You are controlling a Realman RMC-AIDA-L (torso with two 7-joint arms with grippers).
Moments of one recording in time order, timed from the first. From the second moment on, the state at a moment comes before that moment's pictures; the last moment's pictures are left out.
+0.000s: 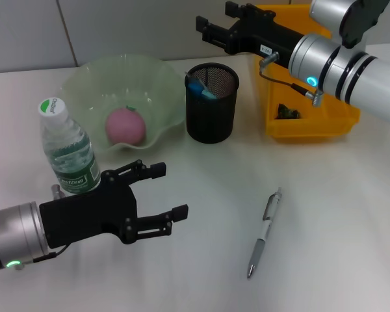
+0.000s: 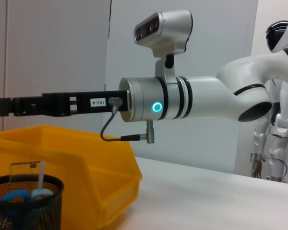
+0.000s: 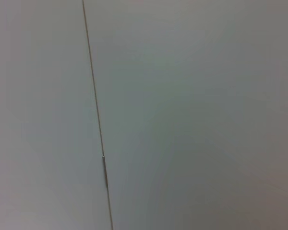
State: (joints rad) left arm -0.47 -2.08 1.10 0.40 1.53 1.51 -0.95; right arm 0.85 2.08 -0.81 -0.22 -1.25 -0.90 0.91
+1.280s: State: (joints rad) left arm -0.46 -2.08 1.10 0.40 1.52 1.52 -0.96; right arm 0.52 2.07 -0.98 -0.46 -1.25 -1.36 1.25
